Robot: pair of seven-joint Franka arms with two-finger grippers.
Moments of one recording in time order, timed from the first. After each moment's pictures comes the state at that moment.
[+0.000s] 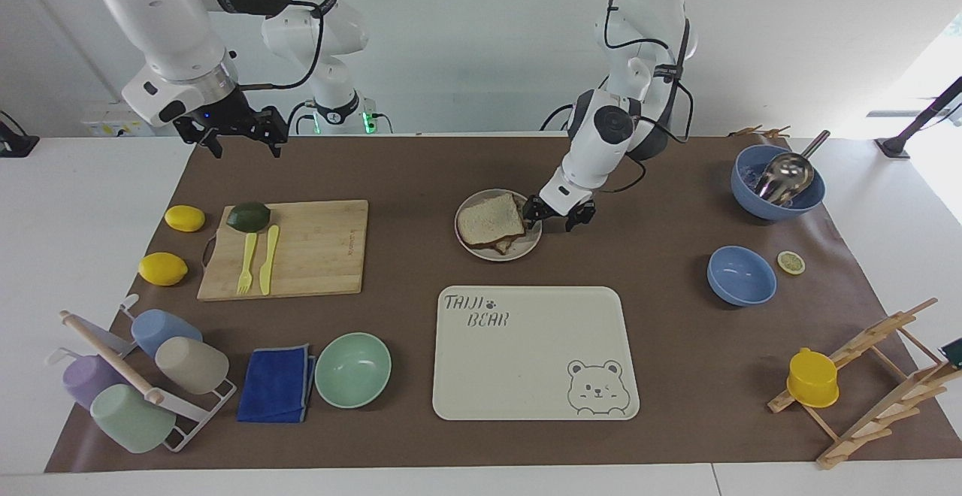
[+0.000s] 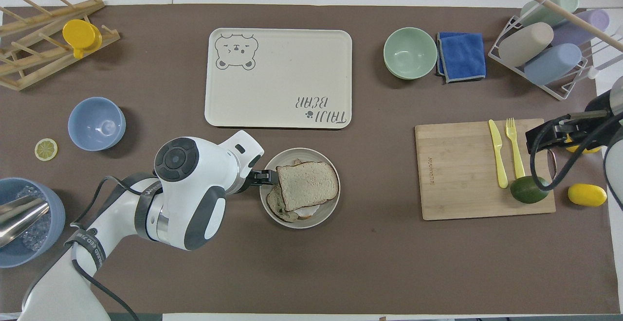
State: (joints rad) left arm -0.51 0.12 -0.05 -2.26 -0.28 2.38 -0.30; right arm 0.09 -0.03 -0.06 -1.64 -0.06 1.46 0.00
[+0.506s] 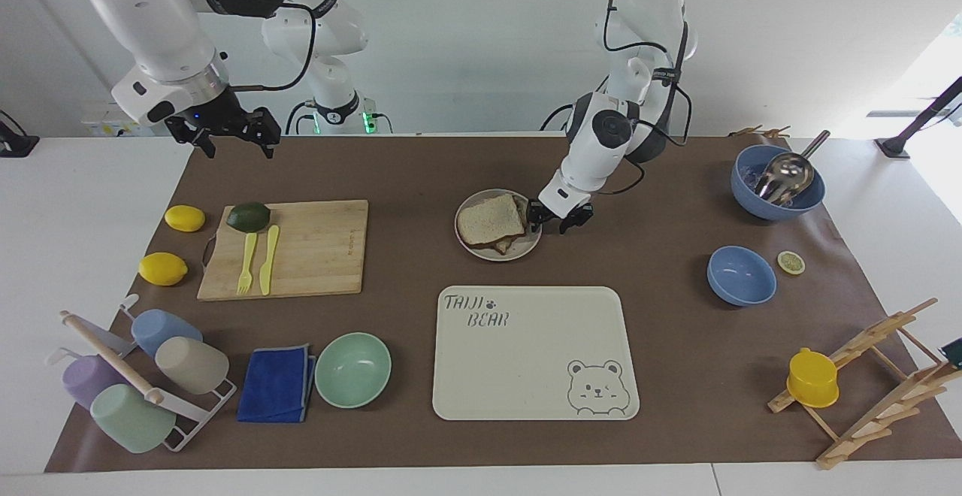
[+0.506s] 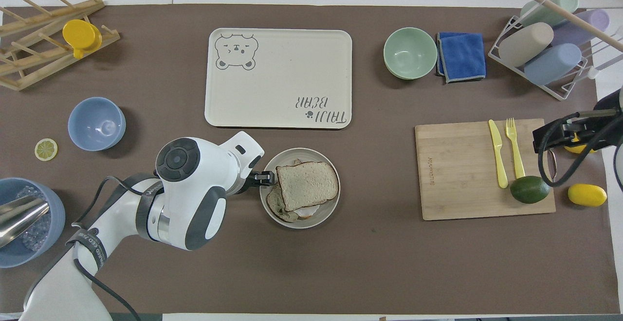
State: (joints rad) left arm -0.52 0.12 -0.05 -2.27 -0.28 2.38 -0.30; right arm 0.07 -0.02 -0.06 -1.64 -0.06 1.46 0.00
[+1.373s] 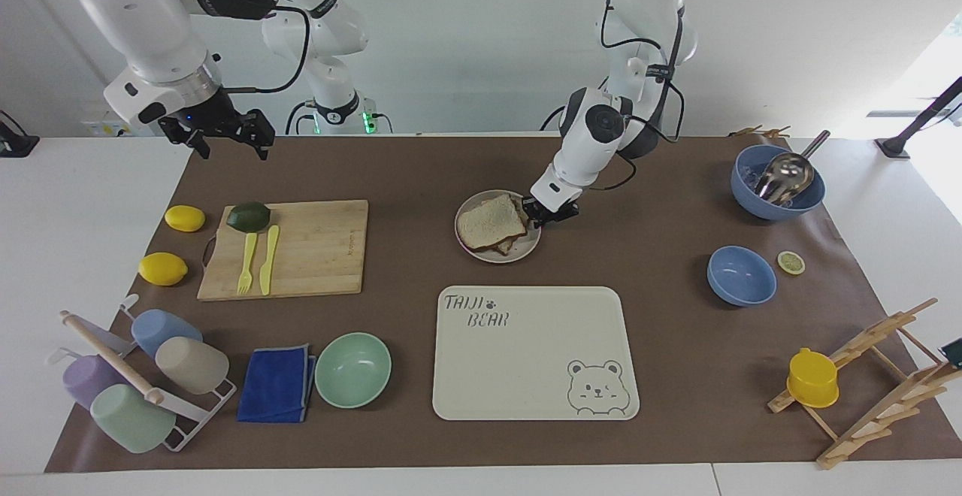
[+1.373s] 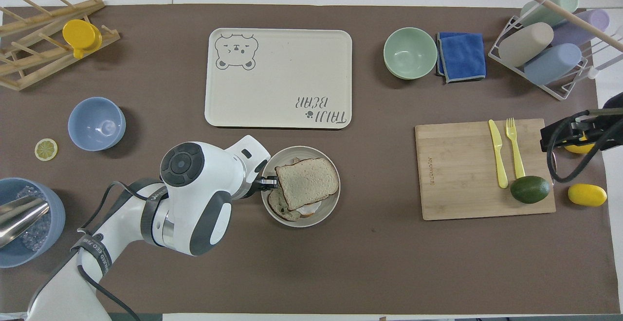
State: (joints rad) left arm -0.53 0.11 -0.05 -2.26 -0.34 2.37 -0.28; right arm 0.03 -0.02 -0.06 -1.65 -0.06 1.46 0.00
